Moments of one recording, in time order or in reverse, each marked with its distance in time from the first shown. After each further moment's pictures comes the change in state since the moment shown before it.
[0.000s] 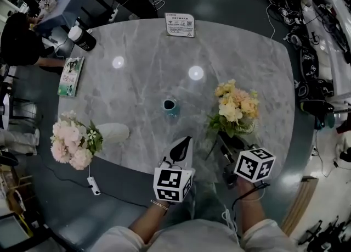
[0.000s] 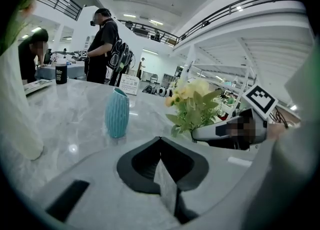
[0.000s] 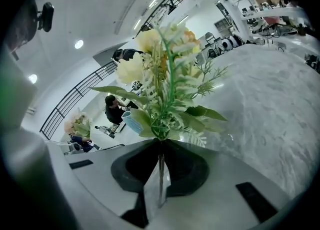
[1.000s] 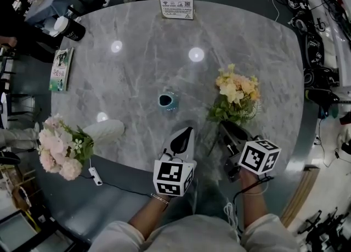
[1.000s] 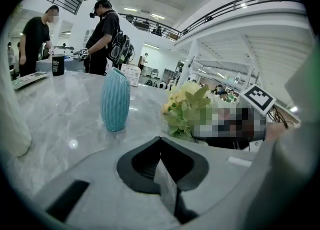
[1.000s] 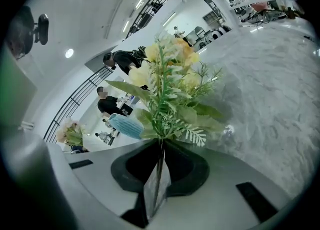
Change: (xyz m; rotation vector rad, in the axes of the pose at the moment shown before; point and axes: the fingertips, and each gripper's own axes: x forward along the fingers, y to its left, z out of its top) left arm 0.035 0.021 -0.022 -0.020 0.064 -0.009; right arm 0.035 -0.030 -0.008 0.122 0.015 -0.007
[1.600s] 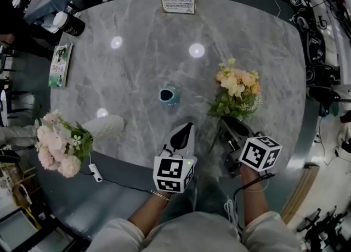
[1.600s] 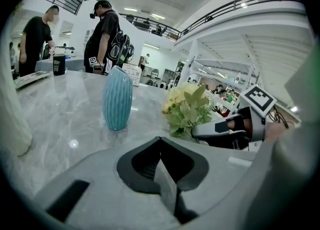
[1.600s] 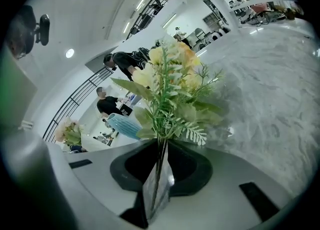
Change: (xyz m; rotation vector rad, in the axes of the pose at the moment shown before) left arm -0.001 0.002 -0.002 0.000 0.000 0.005; right arm 0.001 -0.002 0.000 -0.003 -0.017 -0.003
